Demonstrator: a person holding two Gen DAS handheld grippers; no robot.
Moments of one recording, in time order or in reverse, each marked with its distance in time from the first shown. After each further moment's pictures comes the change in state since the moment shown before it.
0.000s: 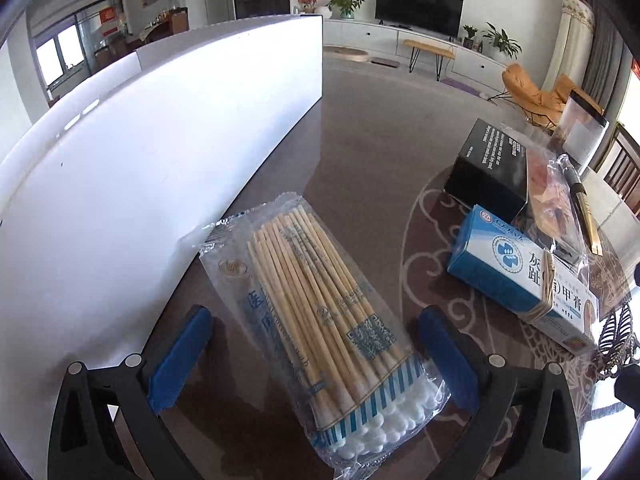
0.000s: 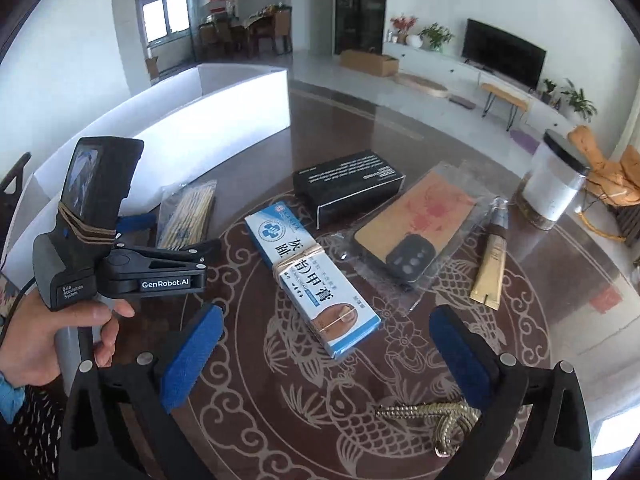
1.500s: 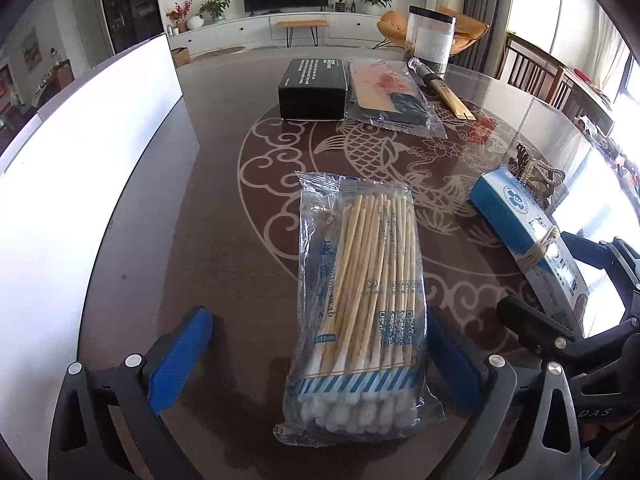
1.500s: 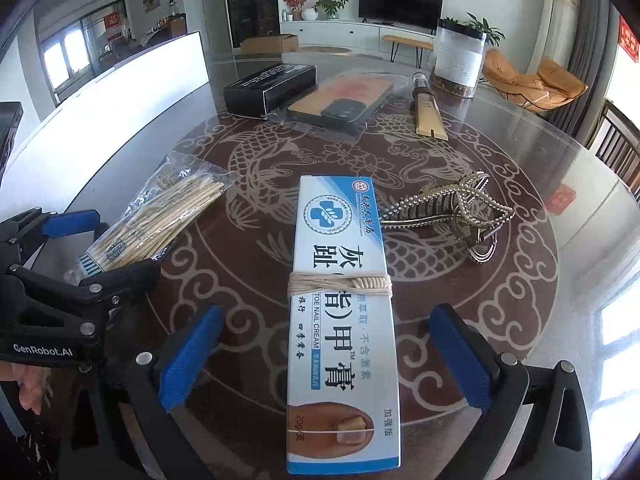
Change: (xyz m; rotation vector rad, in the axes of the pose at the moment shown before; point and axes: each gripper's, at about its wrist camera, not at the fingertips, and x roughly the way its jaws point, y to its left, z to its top) left arm -0.061 -0.026 -0.071 0.353 0.028 -0.234; right arm -0.005 0.037 -0.120 0.339 0.009 -0.262
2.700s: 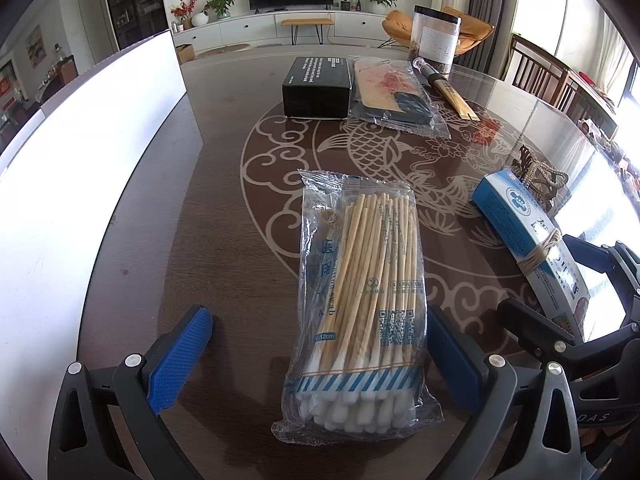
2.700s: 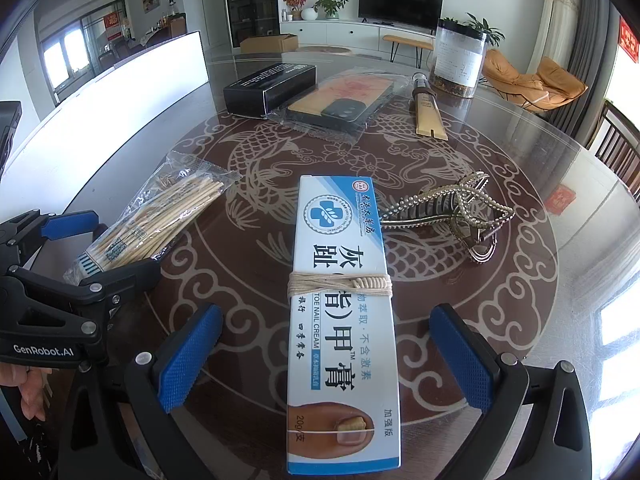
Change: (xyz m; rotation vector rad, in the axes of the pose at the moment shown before) left arm 0.001 -0.001 0.002 -0.014 0.007 0.007; right arm 0.000 0.000 0.000 0.000 0.000 -0.001
